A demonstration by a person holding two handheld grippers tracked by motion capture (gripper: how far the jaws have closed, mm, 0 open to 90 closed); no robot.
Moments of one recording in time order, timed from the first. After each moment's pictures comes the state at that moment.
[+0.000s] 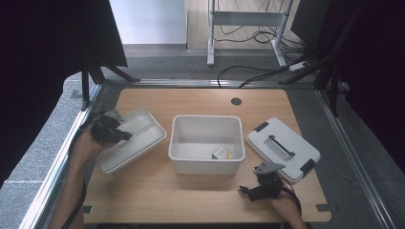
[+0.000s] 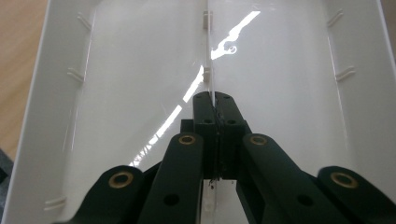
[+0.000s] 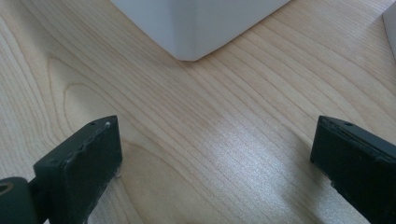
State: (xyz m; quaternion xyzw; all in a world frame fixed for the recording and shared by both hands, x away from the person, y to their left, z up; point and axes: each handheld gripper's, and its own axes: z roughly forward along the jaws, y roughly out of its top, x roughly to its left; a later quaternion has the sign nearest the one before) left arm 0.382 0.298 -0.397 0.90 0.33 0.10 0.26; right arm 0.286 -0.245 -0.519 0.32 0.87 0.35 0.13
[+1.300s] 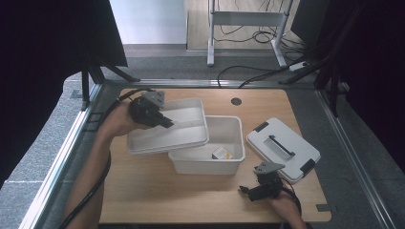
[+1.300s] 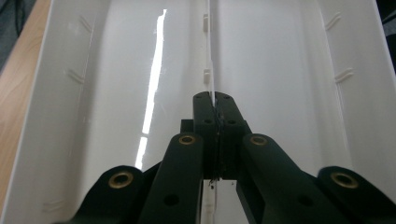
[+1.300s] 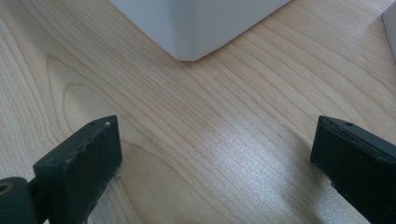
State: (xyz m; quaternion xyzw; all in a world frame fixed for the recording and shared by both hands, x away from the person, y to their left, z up) left arm 0.404 0.160 -0.315 0.95 0.06 0.04 0.30; right arm 0.286 -0.245 -0.519 0.32 0.87 0.36 0.13
